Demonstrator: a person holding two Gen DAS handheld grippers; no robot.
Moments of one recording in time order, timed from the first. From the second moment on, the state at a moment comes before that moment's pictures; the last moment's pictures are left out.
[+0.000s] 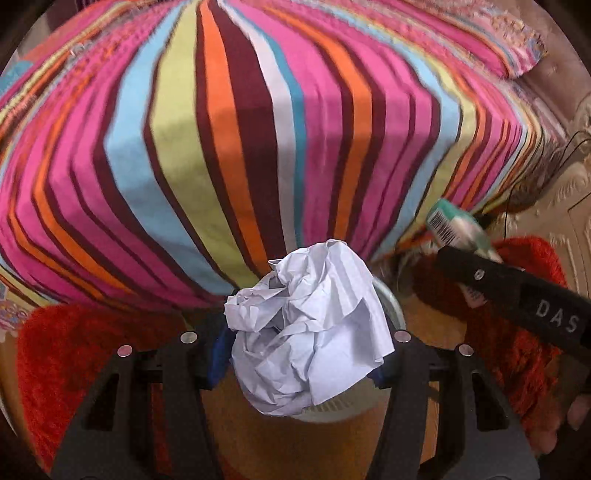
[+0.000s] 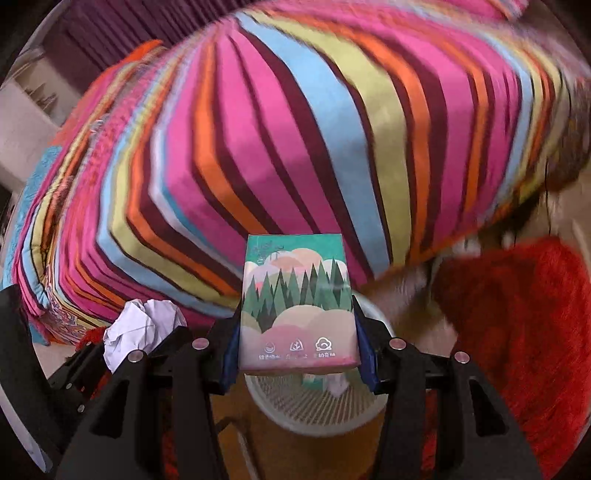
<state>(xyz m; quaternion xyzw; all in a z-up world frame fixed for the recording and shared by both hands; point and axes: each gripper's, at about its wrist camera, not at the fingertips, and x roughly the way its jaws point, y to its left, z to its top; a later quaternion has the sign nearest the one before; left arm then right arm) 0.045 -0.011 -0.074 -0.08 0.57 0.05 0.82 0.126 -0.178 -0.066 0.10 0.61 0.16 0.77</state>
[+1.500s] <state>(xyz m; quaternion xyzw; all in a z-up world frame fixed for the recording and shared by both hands) 0.071 -0.039 -0.274 -0.11 0.82 0.01 0.57 0.124 -0.168 -0.261 0.12 0.84 0.05 0.53</state>
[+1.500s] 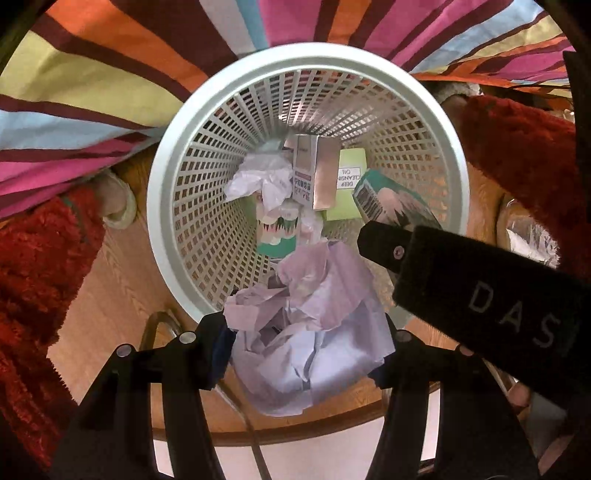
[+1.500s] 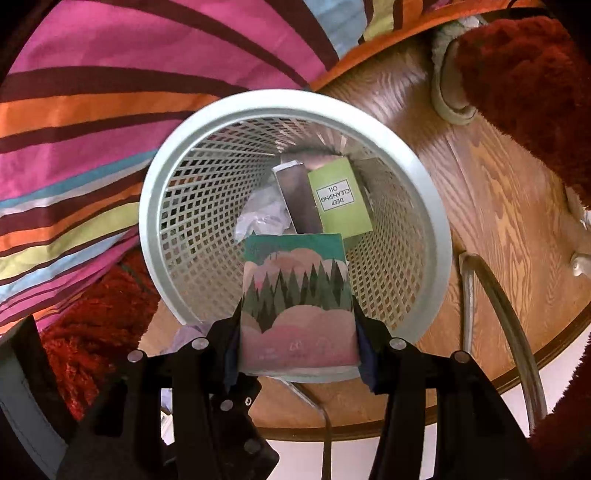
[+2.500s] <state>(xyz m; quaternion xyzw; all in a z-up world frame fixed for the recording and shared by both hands) 0.069 -0.013 -0.219 -0.10 0.75 0.07 0.65 0.135 -0.168 -0.221 0.10 0.78 0.06 0.62</state>
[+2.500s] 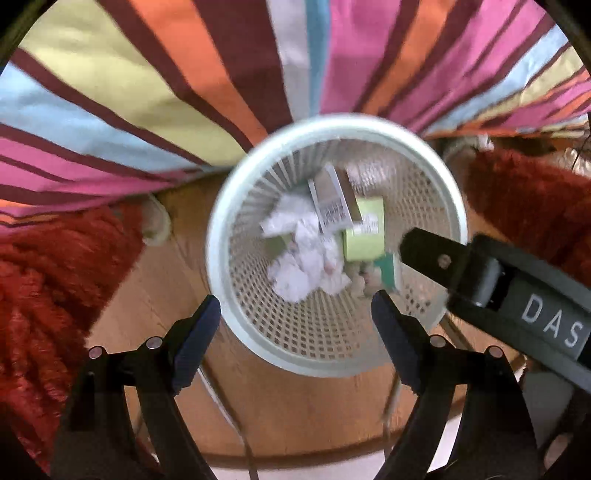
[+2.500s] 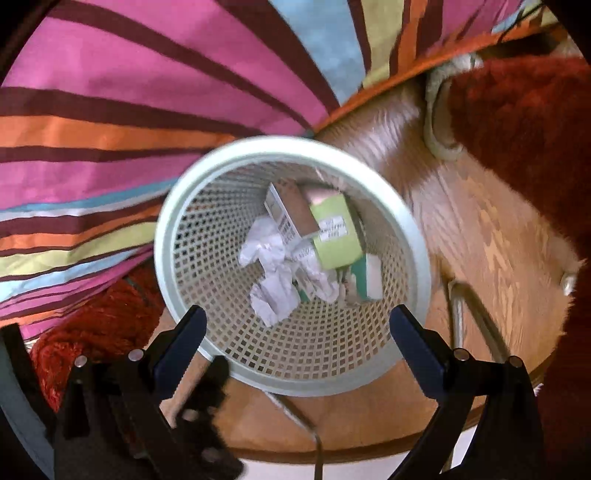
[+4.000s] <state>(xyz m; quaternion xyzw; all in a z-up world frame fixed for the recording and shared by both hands) 0.014 0.012 0.033 -0.10 0.39 0.14 0.91 0.095 -0.179 0.025 -0.01 0.37 0.14 0.92</state>
